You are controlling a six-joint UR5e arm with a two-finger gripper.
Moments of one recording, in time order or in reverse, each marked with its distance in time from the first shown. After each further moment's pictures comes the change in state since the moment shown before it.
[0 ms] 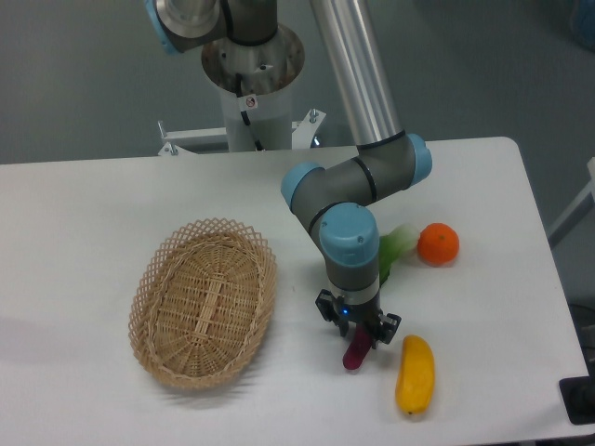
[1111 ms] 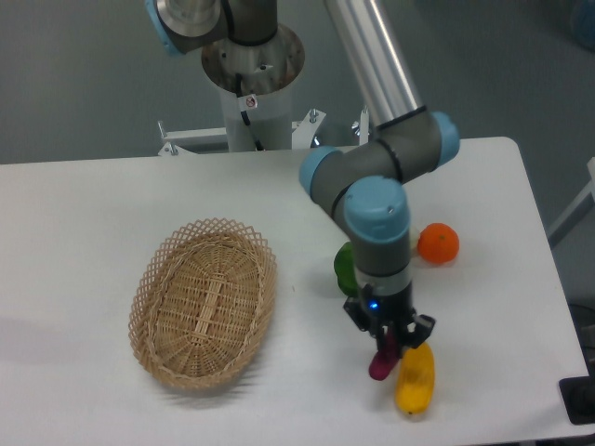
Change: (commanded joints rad) arm 0.101 0.118 0.170 -0.078 -0.124 0.043
